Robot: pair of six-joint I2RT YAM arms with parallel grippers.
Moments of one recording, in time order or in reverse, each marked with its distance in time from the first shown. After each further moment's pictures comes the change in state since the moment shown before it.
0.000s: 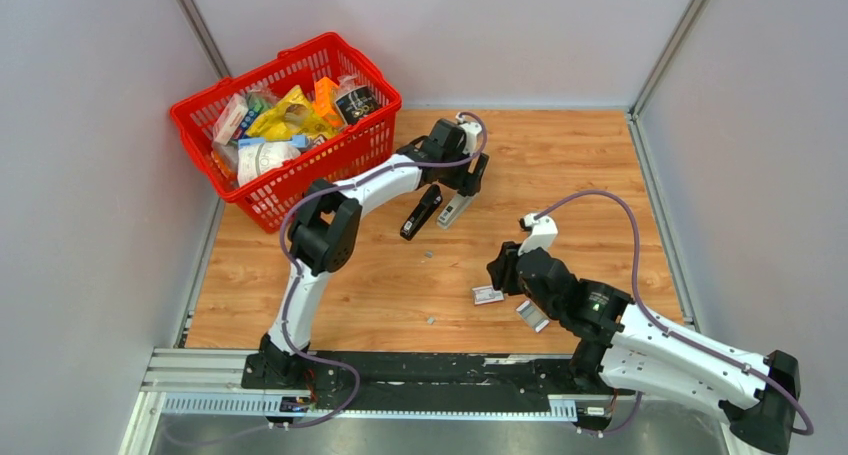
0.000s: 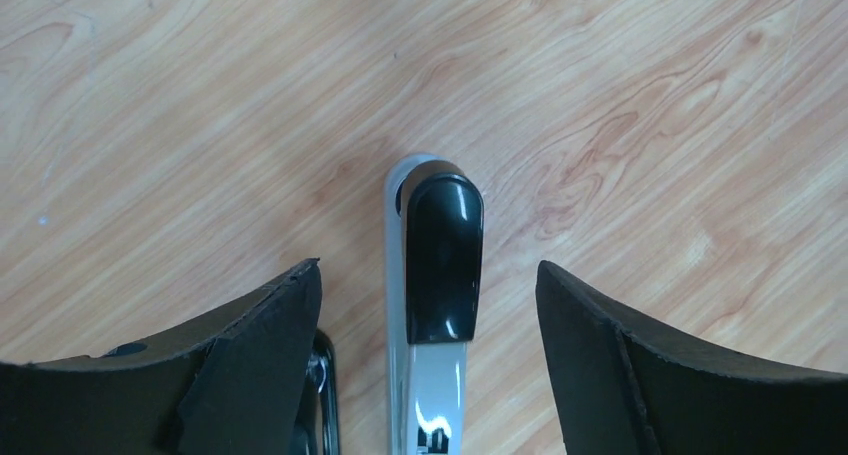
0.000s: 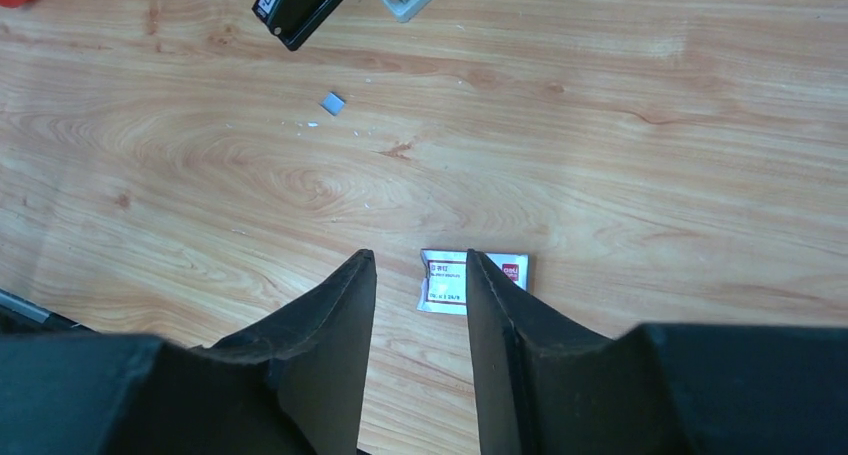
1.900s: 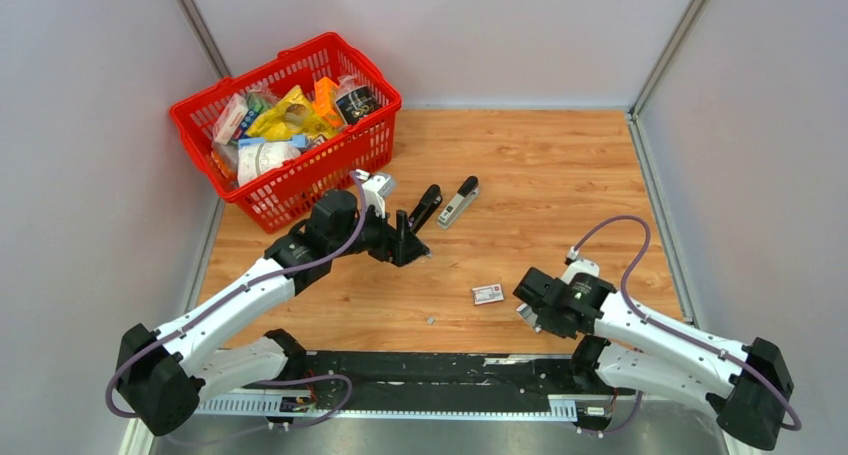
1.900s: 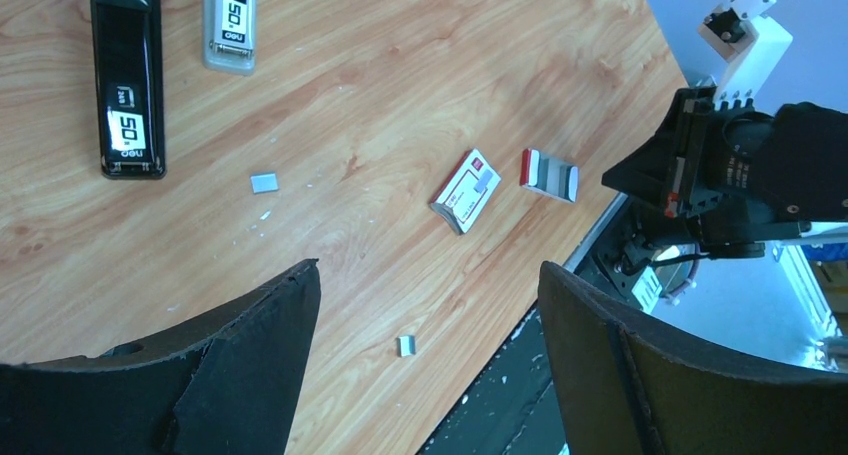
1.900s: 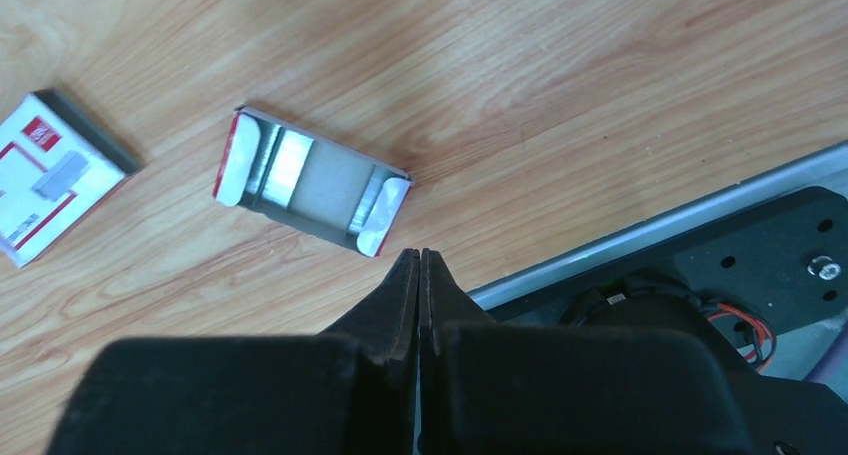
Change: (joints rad) left arm 0.000 -1.226 -1.079 0.136 0.196 -0.315; right arm -0.074 0.119 -0.008 -0.753 -0.044 0.658
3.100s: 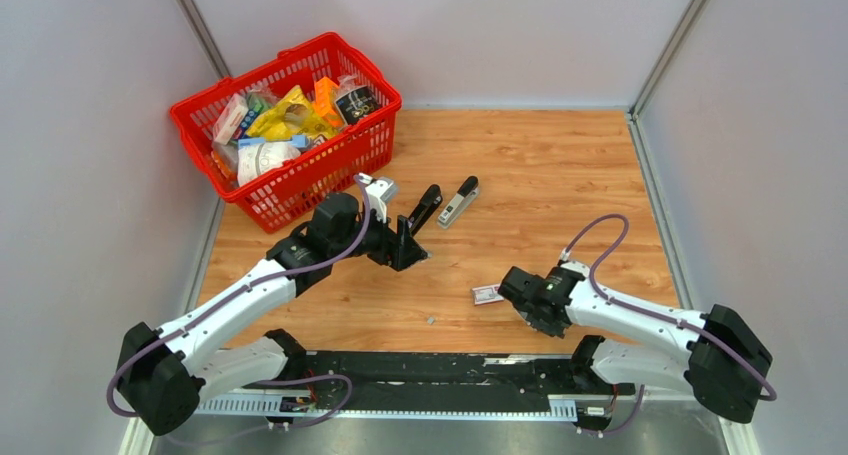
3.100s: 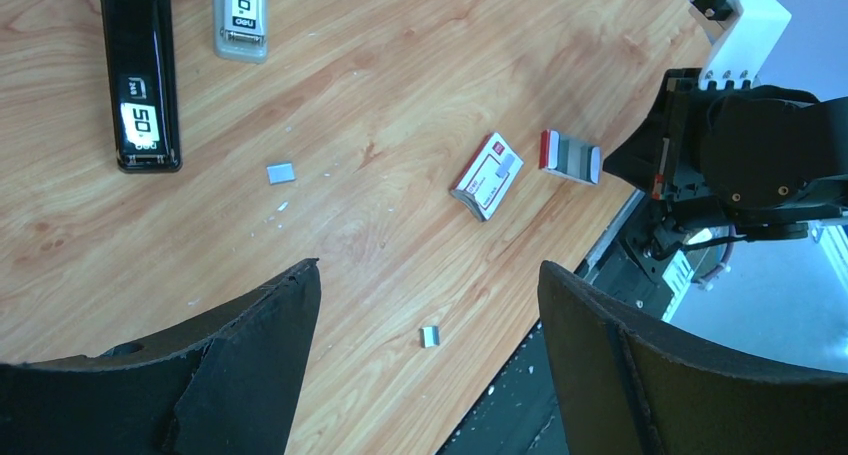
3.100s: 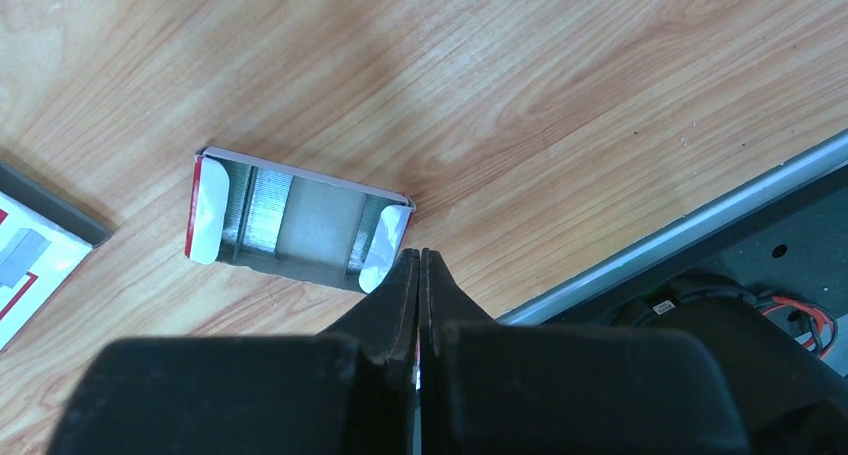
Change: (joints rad) left arm 0.000 0.002 -0.026 0.005 0.003 0.059; right arm 0.000 0.225 -0.016 0.095 0.008 0.127
